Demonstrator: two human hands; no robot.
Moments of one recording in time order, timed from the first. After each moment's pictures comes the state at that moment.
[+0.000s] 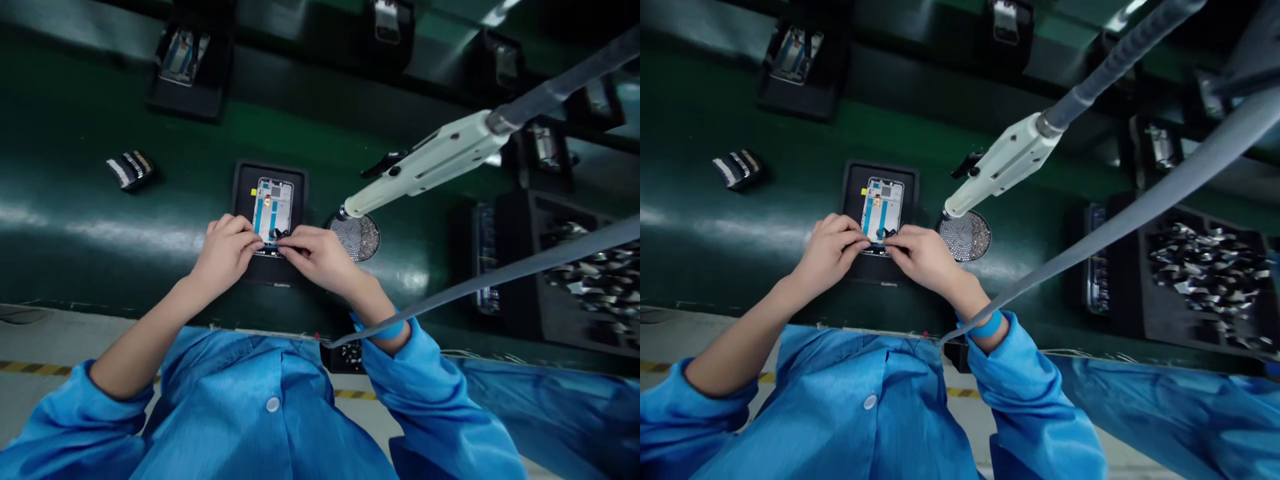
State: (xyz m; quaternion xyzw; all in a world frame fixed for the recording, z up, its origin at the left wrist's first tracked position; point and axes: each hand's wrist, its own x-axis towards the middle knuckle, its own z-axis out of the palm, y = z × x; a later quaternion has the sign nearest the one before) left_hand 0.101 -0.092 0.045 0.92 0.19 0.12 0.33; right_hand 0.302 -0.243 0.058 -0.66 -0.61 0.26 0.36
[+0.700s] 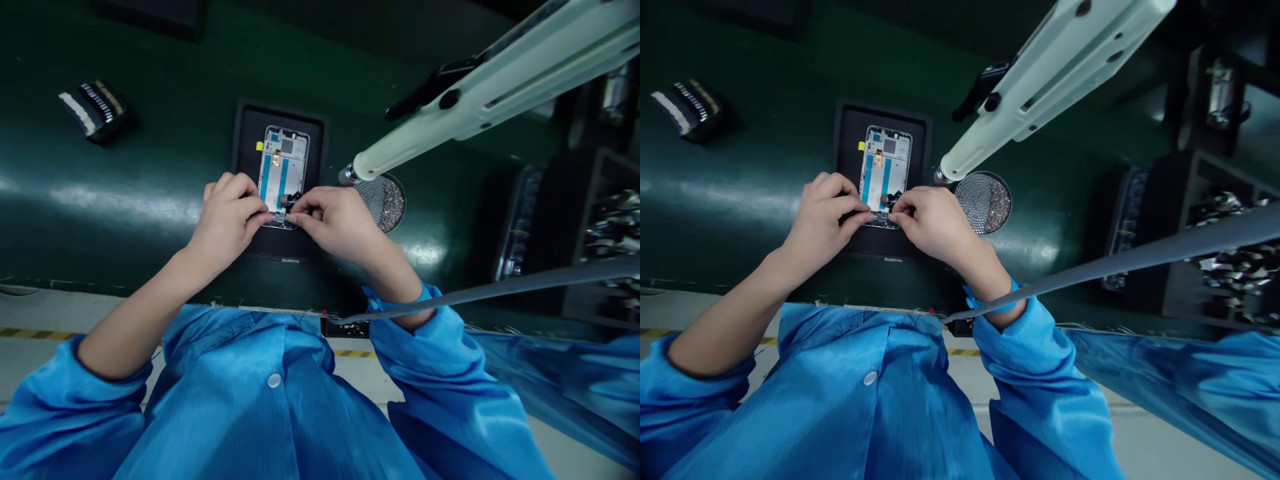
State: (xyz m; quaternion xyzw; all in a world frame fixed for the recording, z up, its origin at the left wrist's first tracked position) left_hand 0.107 -0.095 0.041 0.92 0.21 0.12 0.32; right_hand 0.308 -0.232 0.066 -0.75 -0.52 0.34 0.23
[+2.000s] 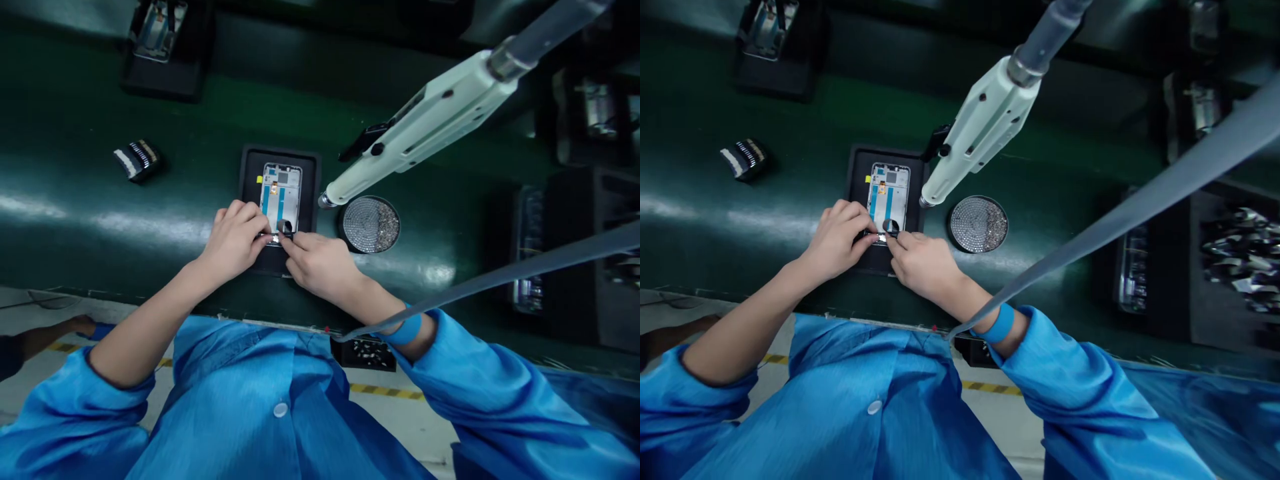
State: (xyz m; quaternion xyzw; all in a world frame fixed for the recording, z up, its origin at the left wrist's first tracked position) left_hand 0.107 -0.086 0.044 0.94 0.17 0.07 0.28; right_hand 0.275 -0.258 0.055 -0.69 -0.70 0.10 0.12
